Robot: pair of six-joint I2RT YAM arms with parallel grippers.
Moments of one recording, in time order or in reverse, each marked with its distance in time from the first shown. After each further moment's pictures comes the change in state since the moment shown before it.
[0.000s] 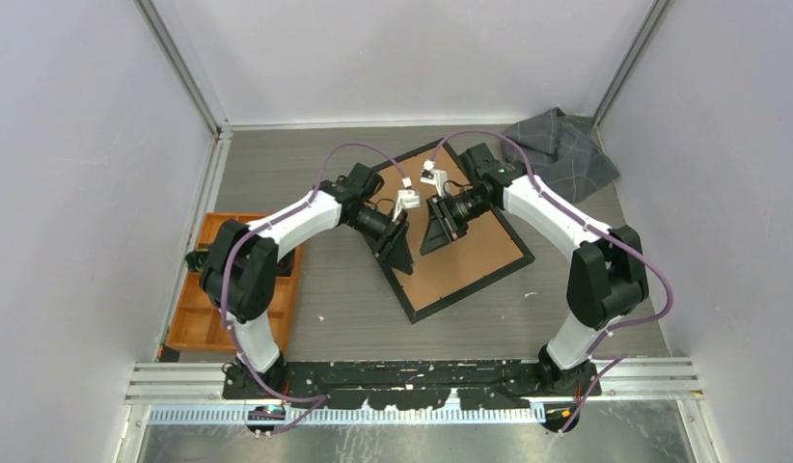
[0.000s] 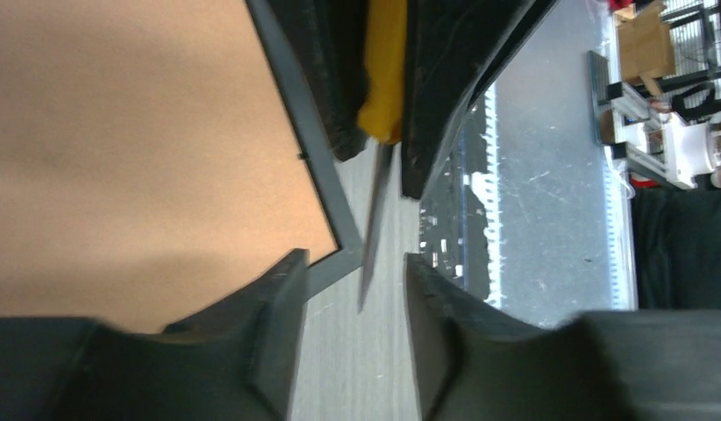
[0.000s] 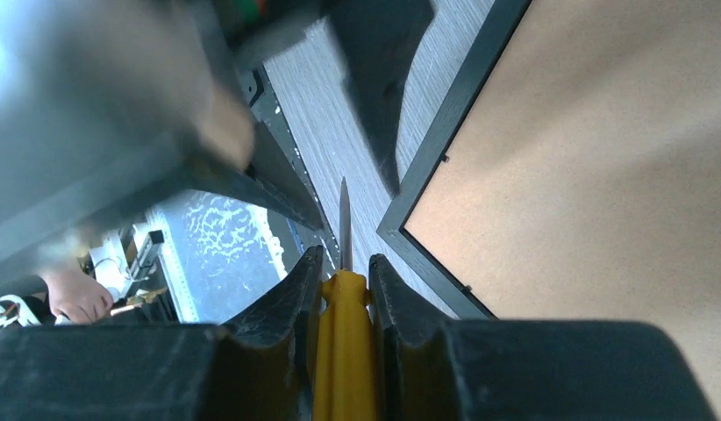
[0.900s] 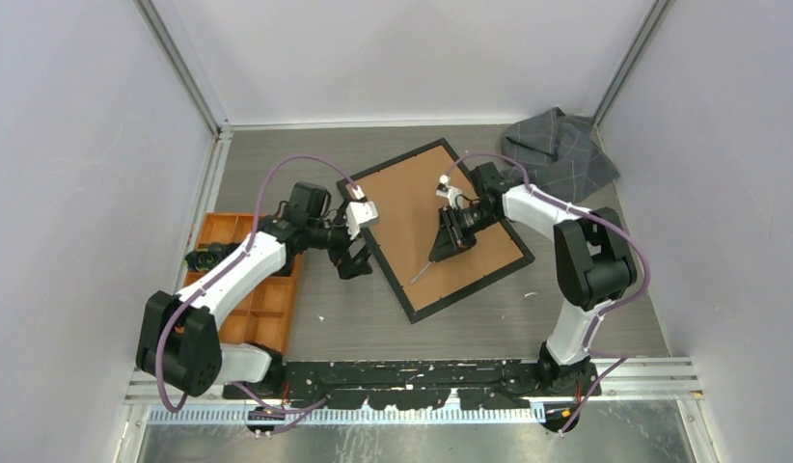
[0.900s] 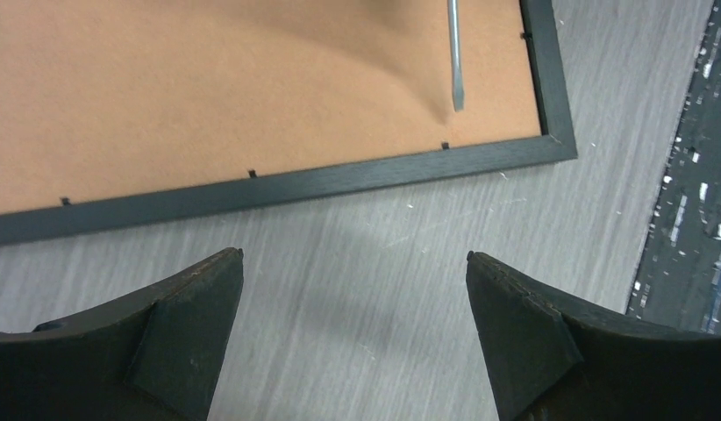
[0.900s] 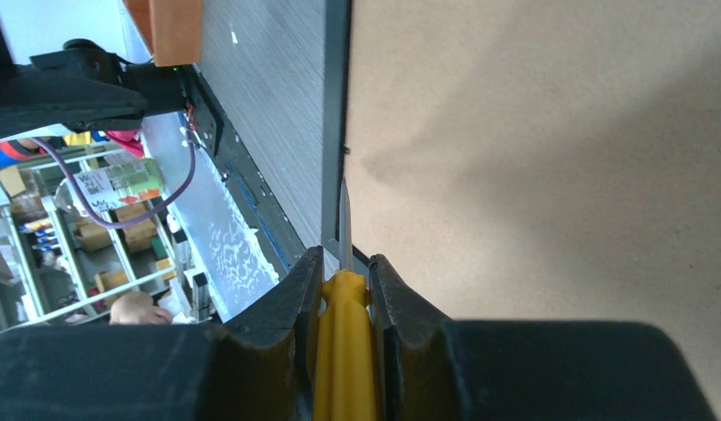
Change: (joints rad) left arm 0.157 -0.480 -0.389 0.197 -0.423 0.172; right arm -0.099 0.099 -0.159 0.171 0.008 0.147
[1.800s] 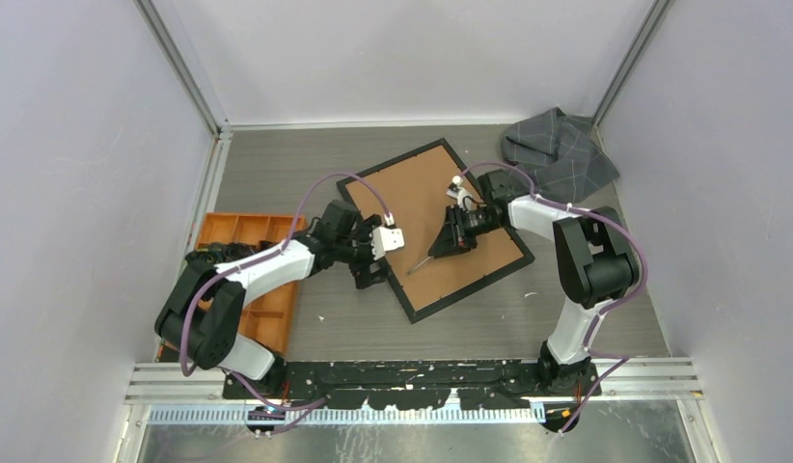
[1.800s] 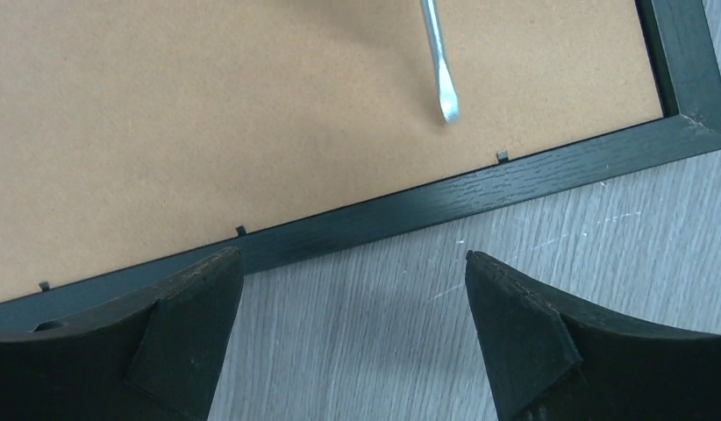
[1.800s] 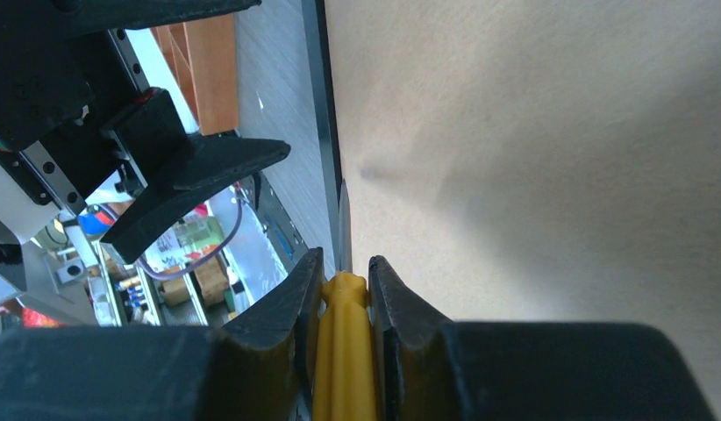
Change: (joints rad) left arm -0.152 0.159 -0.103 0.286 -0.175 0.119; right arm -0.057 0.027 -0.141 0.302 -0.055 0.272
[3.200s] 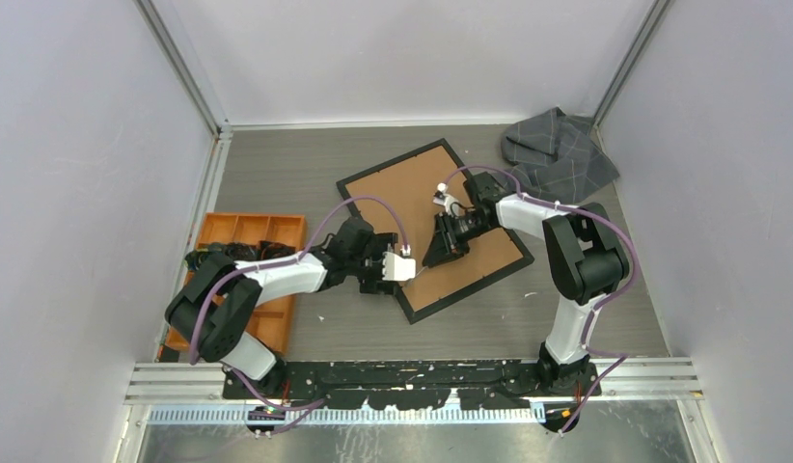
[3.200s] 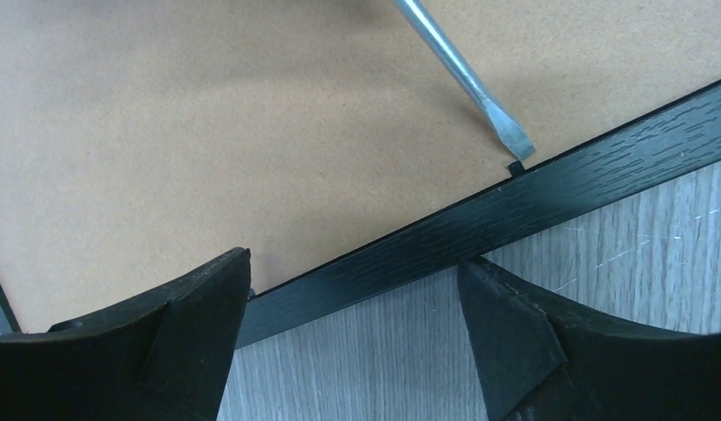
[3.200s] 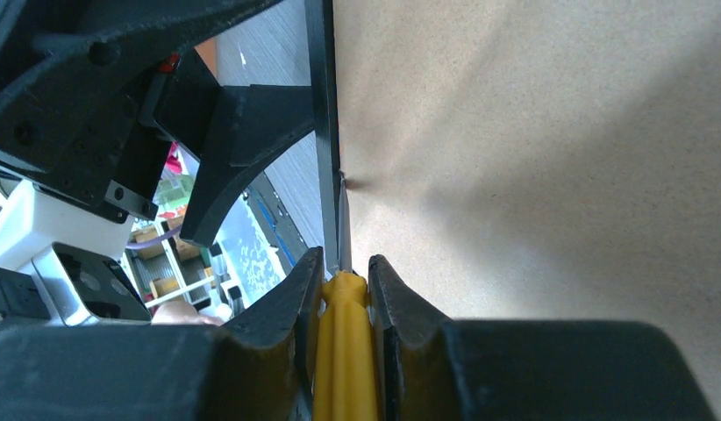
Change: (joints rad) left arm -0.124 0.056 -0.107 0.234 -0.159 0.240; right arm 0.076 0.046 0.046 -0.109 0.009 -0.115
